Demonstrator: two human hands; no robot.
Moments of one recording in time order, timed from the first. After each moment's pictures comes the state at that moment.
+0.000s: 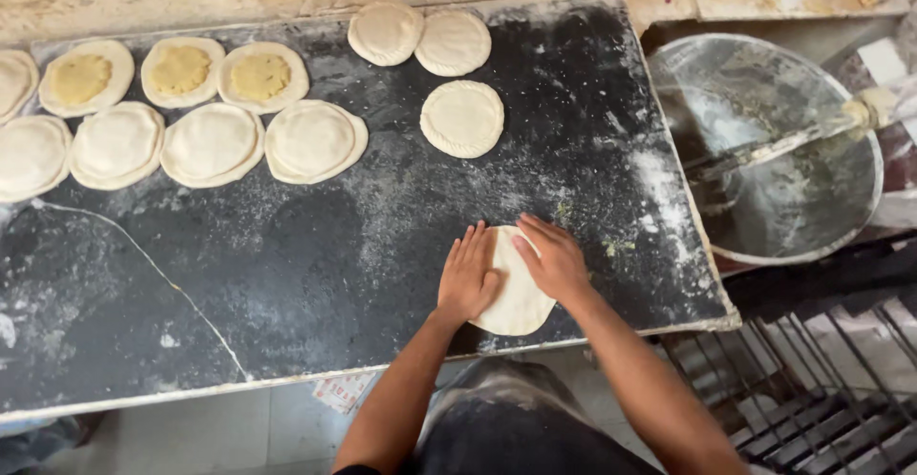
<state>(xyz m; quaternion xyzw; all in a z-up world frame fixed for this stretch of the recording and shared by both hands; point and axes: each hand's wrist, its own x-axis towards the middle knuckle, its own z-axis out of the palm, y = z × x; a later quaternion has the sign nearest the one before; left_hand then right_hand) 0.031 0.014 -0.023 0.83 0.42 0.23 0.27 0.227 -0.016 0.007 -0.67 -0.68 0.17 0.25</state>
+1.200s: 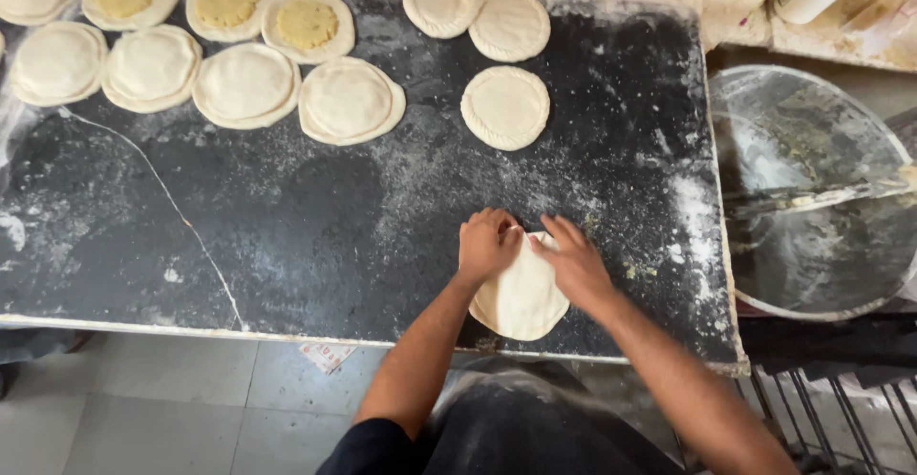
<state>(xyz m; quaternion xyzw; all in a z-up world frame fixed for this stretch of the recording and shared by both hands) 0.062 0.048 -0.002 0.69 0.55 0.36 0.31 0.255 -0.008 0.021 -0.55 -0.82 0.07 0.11</state>
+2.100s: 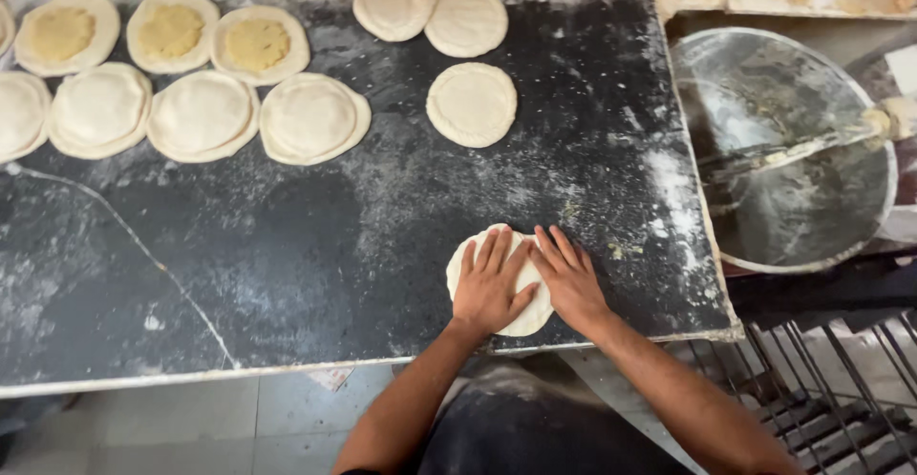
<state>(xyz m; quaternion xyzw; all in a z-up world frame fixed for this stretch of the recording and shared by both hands) 0.057 -0.014 0.004 0.87 0.41 0.21 0.18 0.251 -0.039 0.023 -0.56 -0.82 -0.07 0.10</state>
